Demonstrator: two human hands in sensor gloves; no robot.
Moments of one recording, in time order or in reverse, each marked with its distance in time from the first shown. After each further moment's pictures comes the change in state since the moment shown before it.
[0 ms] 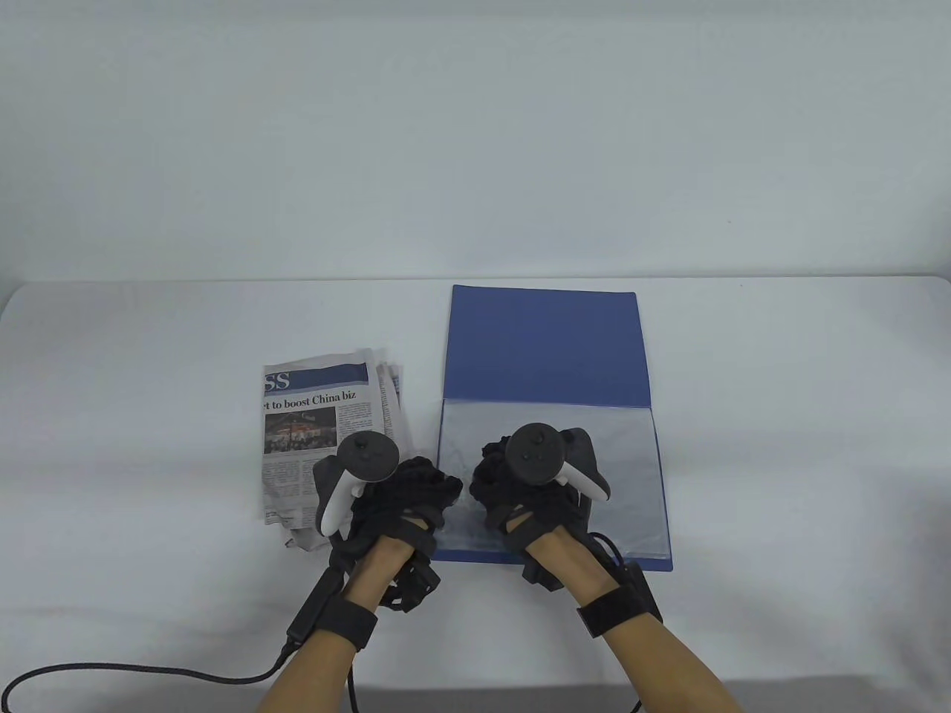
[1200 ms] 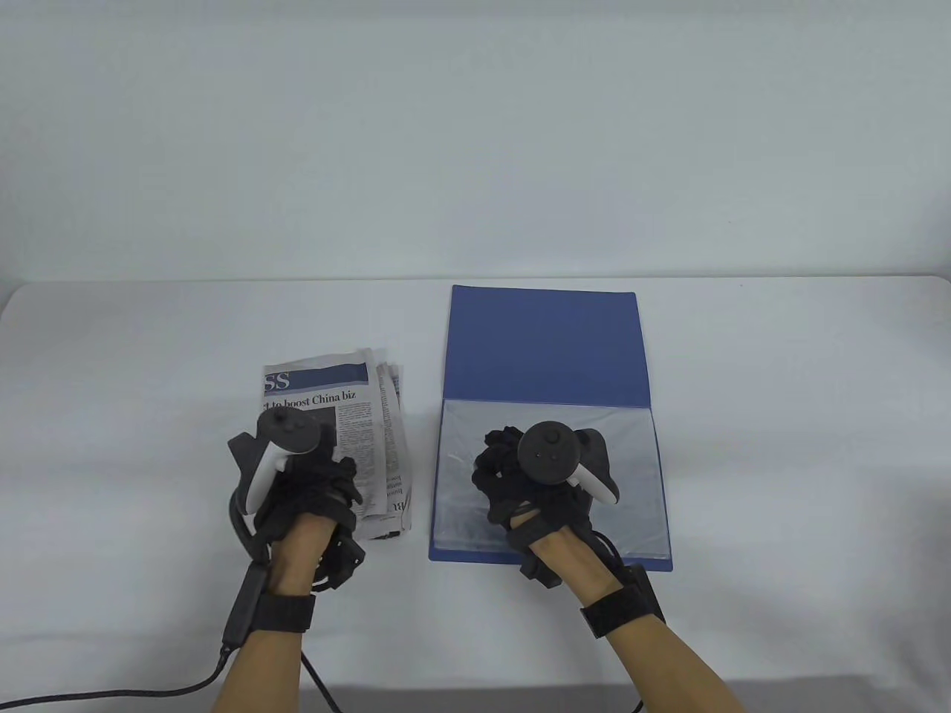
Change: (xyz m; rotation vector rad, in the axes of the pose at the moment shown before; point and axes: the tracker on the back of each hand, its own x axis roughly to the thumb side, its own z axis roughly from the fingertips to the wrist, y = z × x) left_hand -0.051 0.097 0.032 0.071 0.482 -0.137; right_hand 0.002 -0.012 0.008 -0.096 -0.039 -0.060
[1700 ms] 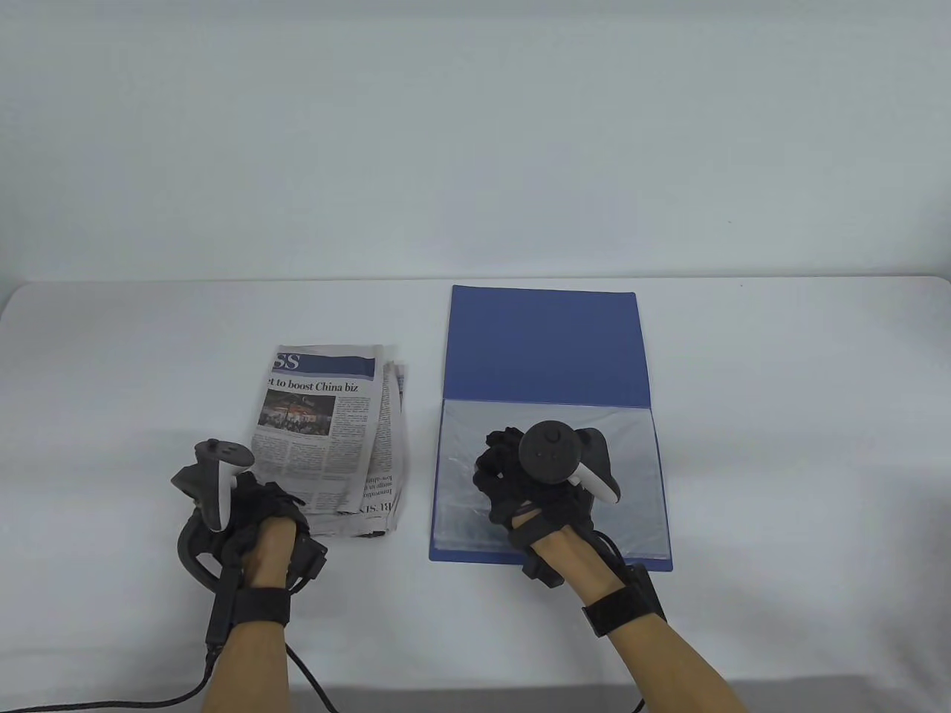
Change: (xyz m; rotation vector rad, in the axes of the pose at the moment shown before) left_hand -0.062 0.000 -0.030 0.223 0.399 0.179; right_hand -0.002 0.000 0.000 0.020 0.003 -0.008
